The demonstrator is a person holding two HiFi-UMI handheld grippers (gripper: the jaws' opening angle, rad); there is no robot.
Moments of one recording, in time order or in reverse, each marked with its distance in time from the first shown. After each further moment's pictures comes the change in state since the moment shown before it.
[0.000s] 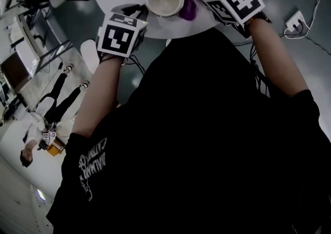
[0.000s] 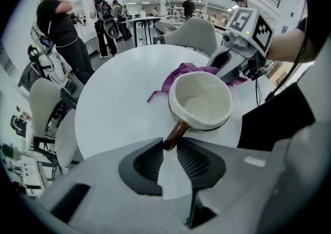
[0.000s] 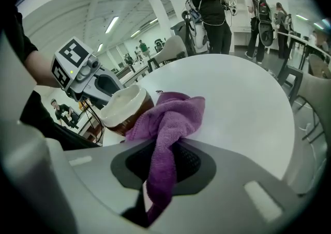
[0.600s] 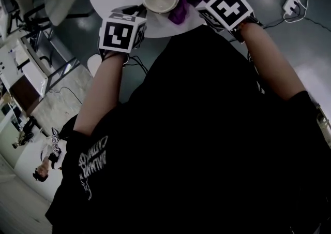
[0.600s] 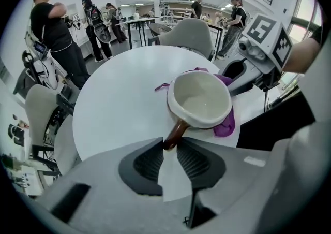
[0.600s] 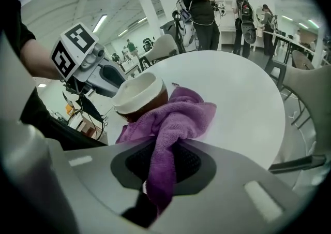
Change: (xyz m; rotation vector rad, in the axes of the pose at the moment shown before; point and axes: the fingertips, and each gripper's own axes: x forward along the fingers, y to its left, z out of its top) left arm 0.003 -0.003 -0.006 0.061 -0.003 -0.015; right arm 0.001 0.043 -0.027 0.087 -0.034 -0.090
